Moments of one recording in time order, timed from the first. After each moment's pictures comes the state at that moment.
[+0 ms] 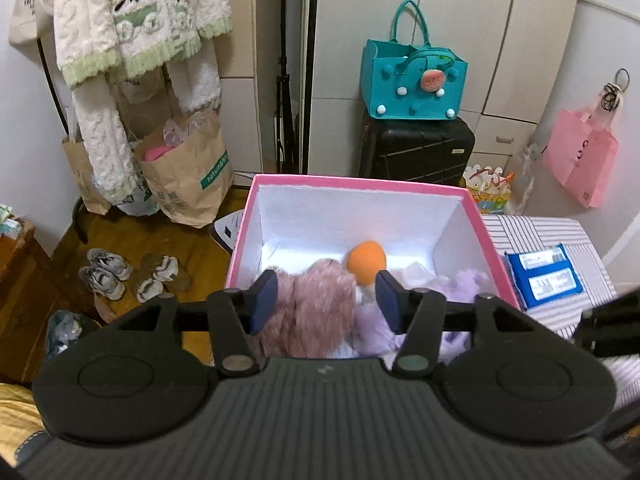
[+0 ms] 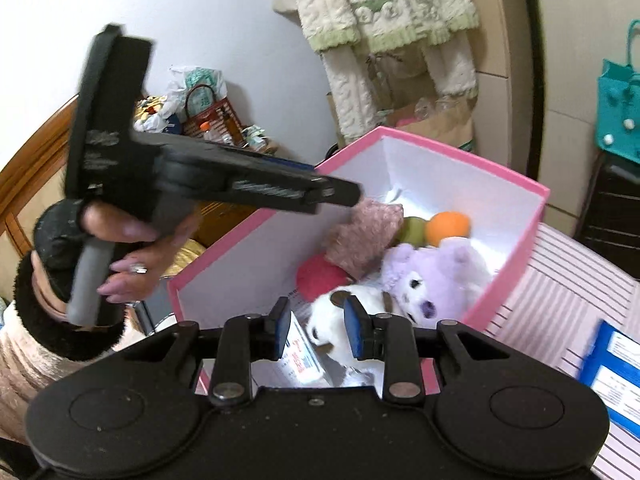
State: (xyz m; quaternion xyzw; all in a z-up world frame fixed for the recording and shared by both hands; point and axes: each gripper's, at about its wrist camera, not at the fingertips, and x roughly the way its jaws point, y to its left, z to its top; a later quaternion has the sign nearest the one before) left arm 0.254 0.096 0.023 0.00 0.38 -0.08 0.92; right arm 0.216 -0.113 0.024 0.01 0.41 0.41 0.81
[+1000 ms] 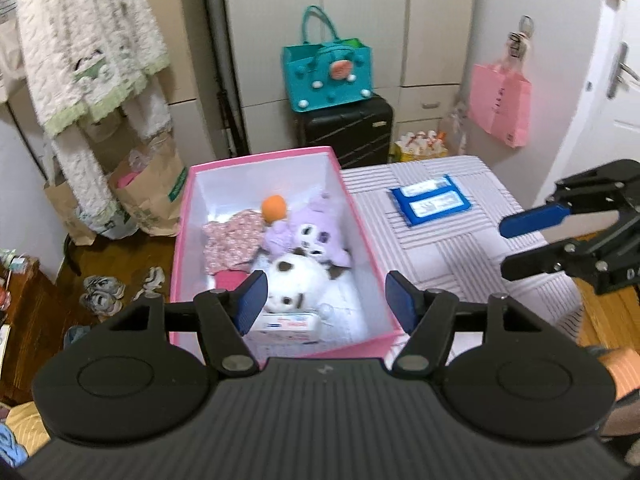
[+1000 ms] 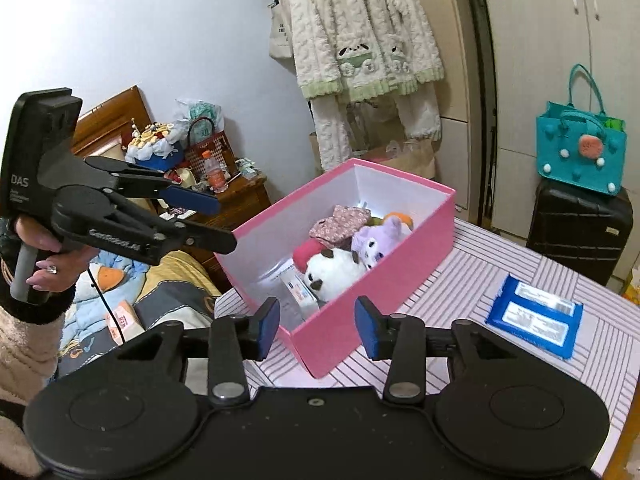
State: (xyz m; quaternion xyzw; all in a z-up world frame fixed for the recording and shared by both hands) left arm 0.103 0.042 0.090 0.08 0.38 -0.17 0.91; right arm 0.102 -0.222 0.074 0.01 0.34 0.39 0.86
